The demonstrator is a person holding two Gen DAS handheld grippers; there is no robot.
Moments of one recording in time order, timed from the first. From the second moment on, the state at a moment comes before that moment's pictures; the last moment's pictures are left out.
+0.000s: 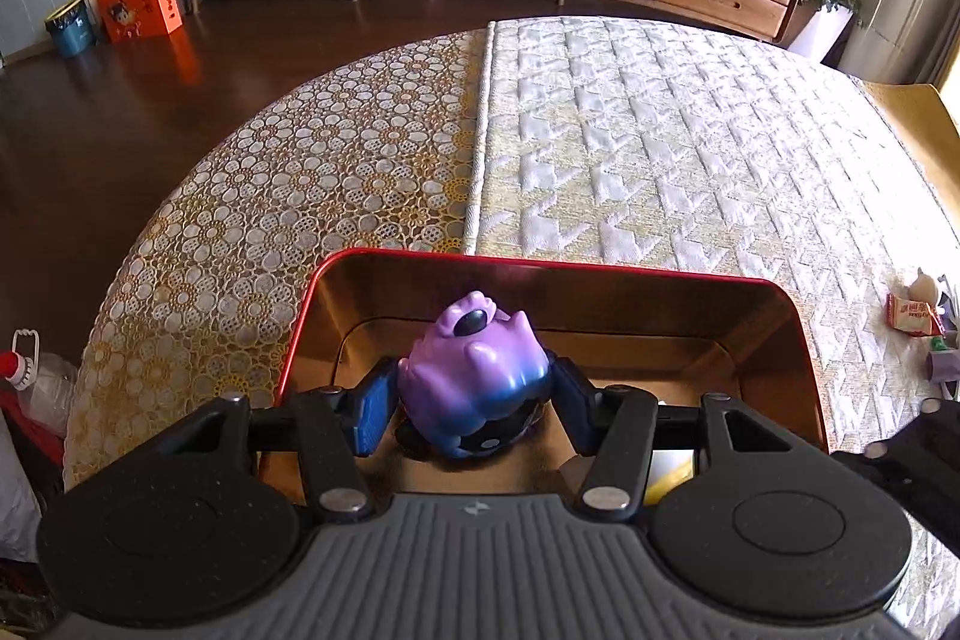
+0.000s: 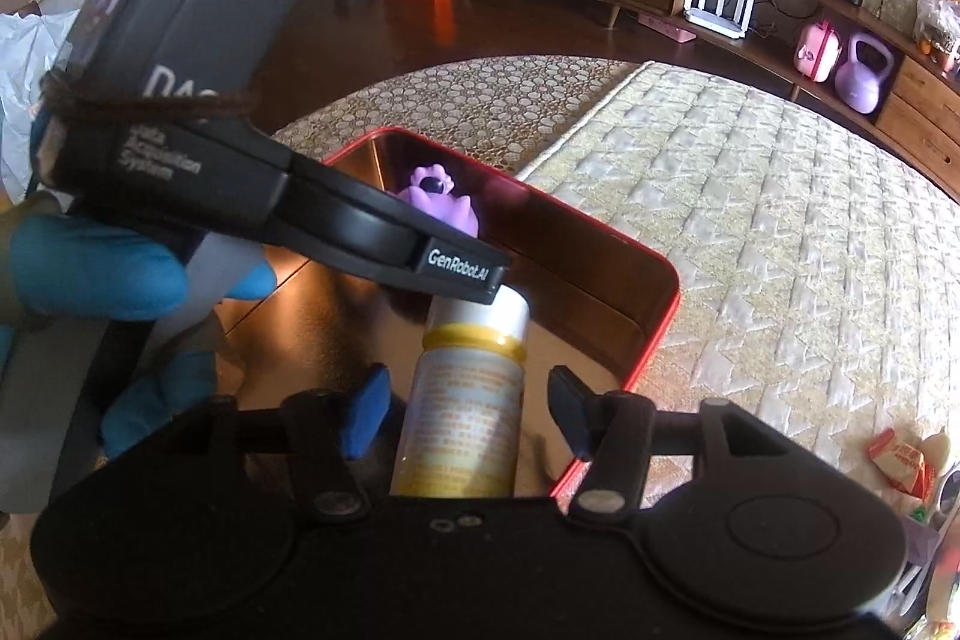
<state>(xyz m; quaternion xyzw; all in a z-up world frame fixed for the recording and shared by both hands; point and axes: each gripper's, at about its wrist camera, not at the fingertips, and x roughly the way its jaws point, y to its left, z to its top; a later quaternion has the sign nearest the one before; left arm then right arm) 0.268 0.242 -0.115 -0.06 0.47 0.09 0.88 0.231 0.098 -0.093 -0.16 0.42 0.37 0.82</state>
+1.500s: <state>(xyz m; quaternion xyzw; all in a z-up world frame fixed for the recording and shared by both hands) 0.128 0.137 -0.019 -0.07 0.37 0.04 0.93 0.161 -0.063 -0.028 -0.03 0.37 0.32 0.87</state>
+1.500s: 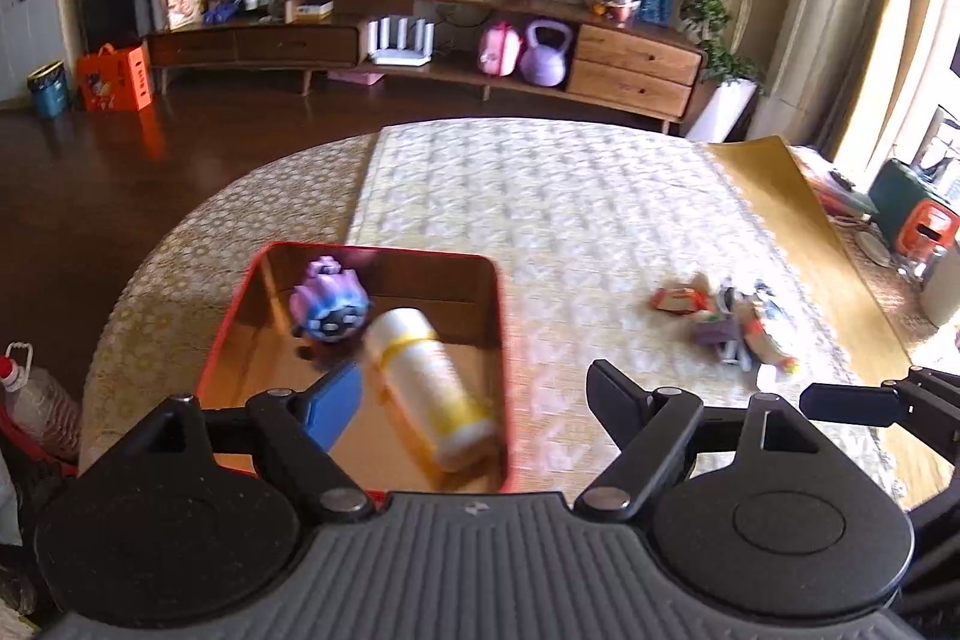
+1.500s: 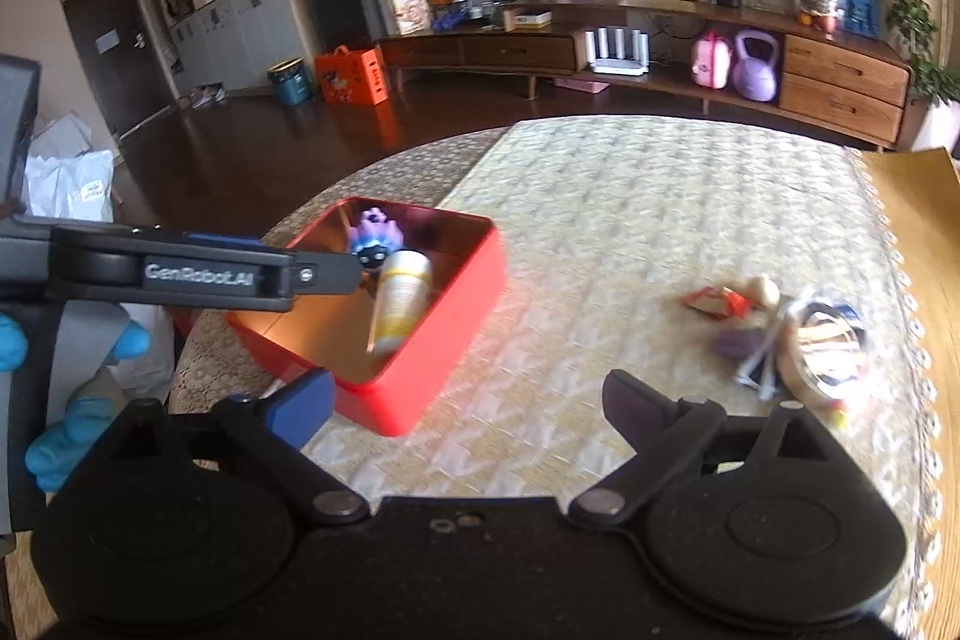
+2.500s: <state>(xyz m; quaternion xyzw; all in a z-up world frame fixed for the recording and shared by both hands) 0.224 0.003 -0.072 -0.03 0.40 -0.04 0.92 0.231 -0.226 -0.092 -0.01 0.38 0.18 0.91</state>
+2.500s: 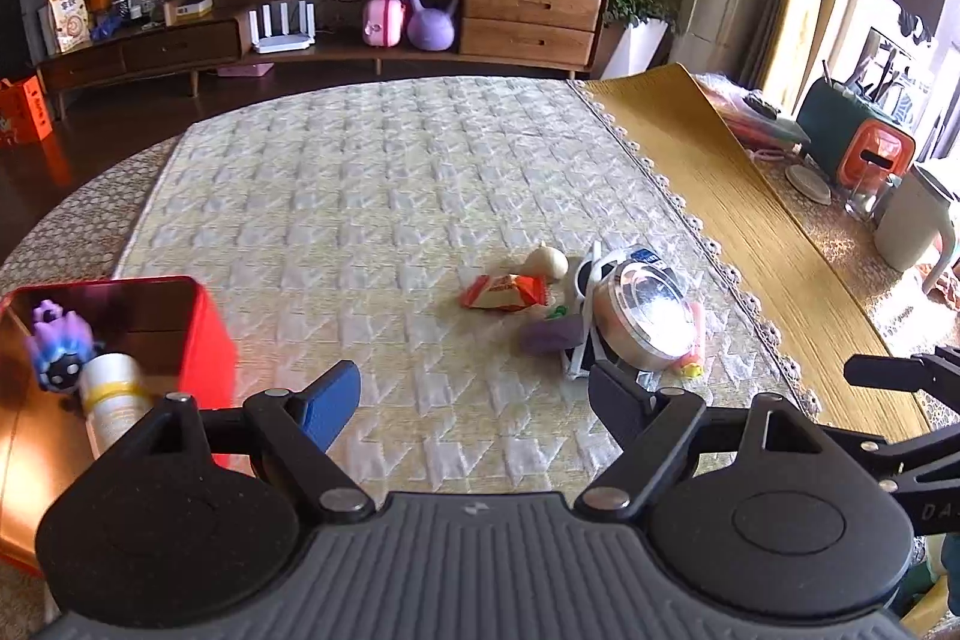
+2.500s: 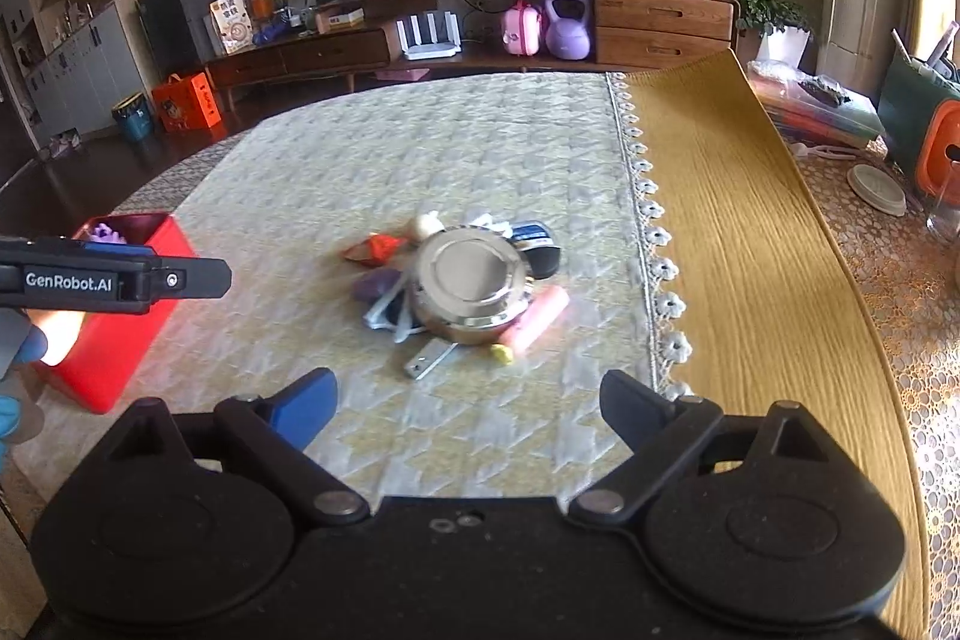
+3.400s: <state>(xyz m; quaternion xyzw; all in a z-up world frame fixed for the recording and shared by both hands) 0.296 -0.030 -0.136 -0.04 0.43 -0.08 0.90 0.306 -0.219 -0.149 -0.05 0.41 0.20 0.89</state>
